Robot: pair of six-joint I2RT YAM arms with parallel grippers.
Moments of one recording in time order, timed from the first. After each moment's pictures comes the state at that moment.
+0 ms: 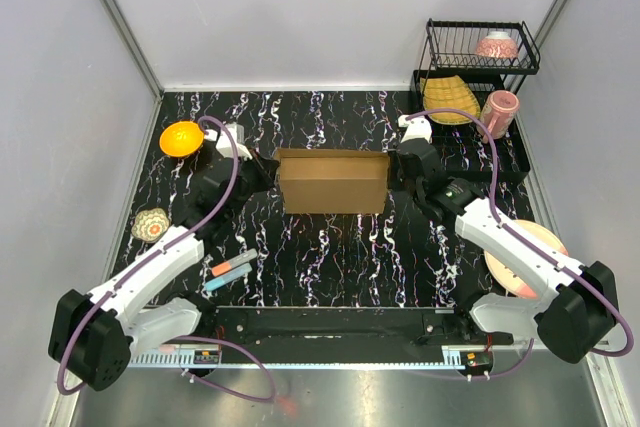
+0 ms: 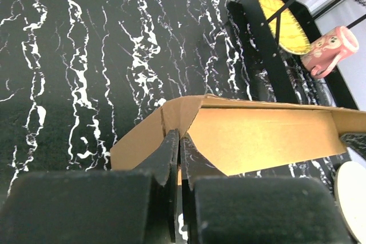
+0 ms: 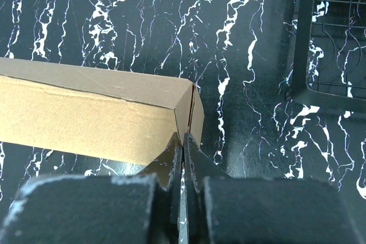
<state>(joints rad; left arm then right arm) -0.51 1.03 0.67 0.12 -0.16 -0.60 0.62 1.21 0.96 -0.31 0.35 0.36</state>
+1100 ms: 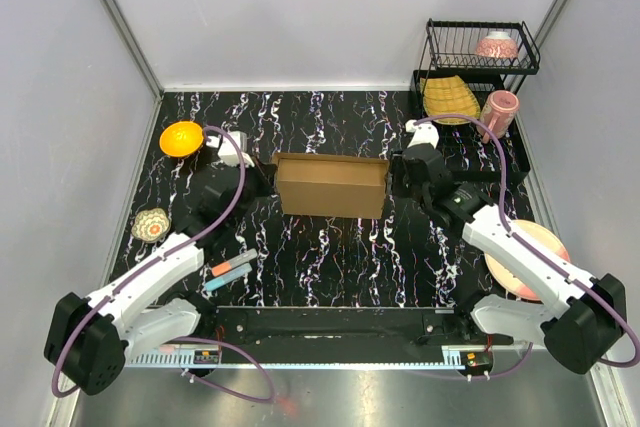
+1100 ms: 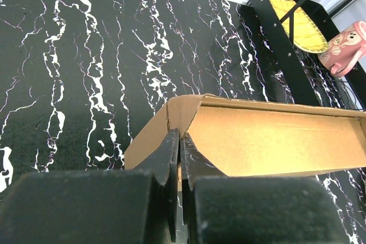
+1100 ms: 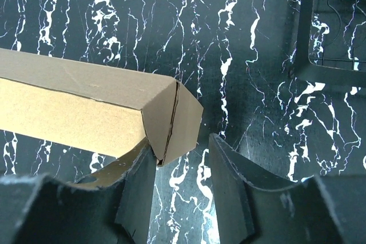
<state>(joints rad) -0.55 0.99 0.61 0.16 -0.24 -0.50 0.62 1.15 0.95 -0.39 0.33 0.41</state>
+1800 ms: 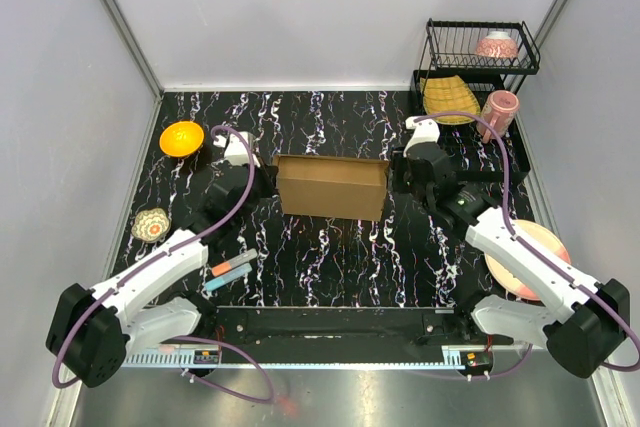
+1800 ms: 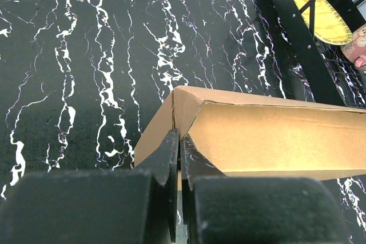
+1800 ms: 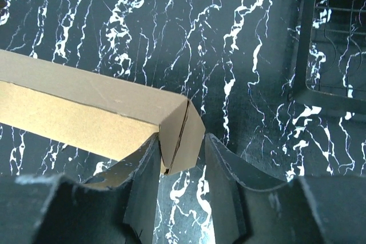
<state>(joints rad) -0.59 1.03 0.63 0.14 -0.31 -0.47 0.63 1.12 0.95 -0.34 0.32 0.35</state>
